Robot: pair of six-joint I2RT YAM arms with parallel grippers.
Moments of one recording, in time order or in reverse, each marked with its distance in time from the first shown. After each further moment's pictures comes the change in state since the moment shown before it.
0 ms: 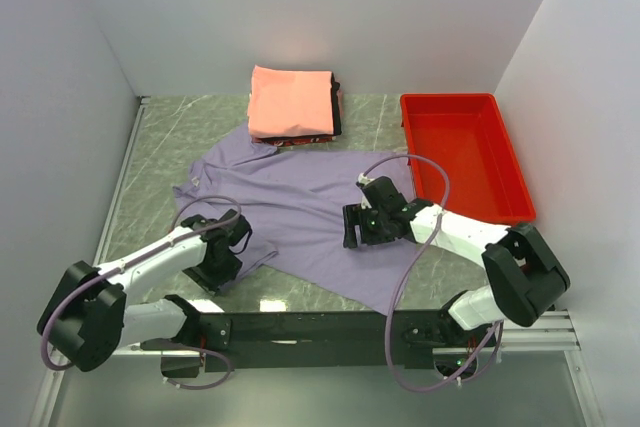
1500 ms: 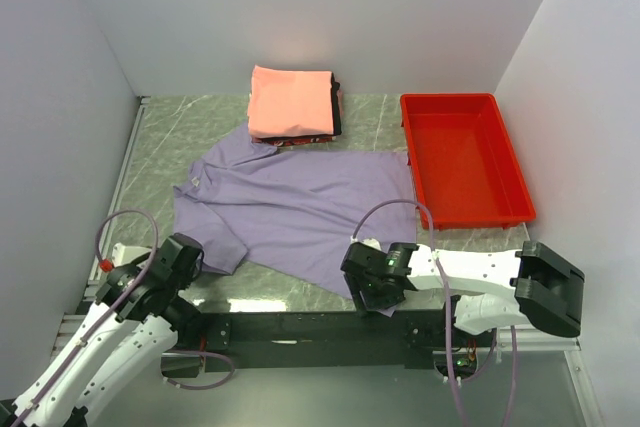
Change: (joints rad) left arm 0.000 -0.747 0.048 -0.283 -0.350 -0.301; right arm 0.528 -0.154 -0.100 -0.420 0.160 0.376
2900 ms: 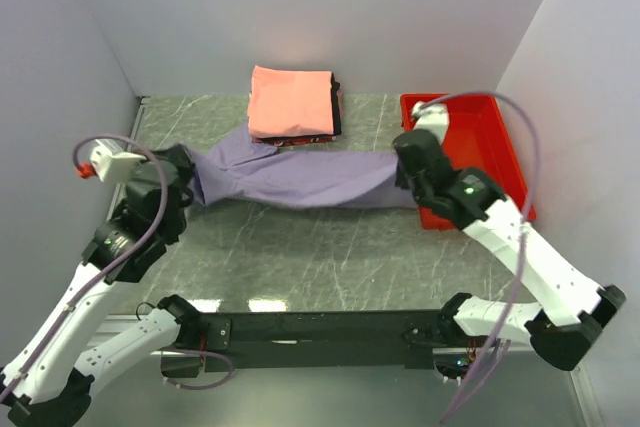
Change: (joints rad) left arm 0.000 0.321 0.423 0.702 -0.314 0.695; right arm -0.441 -0.124 0.645 -0.120 0.562 -0.319
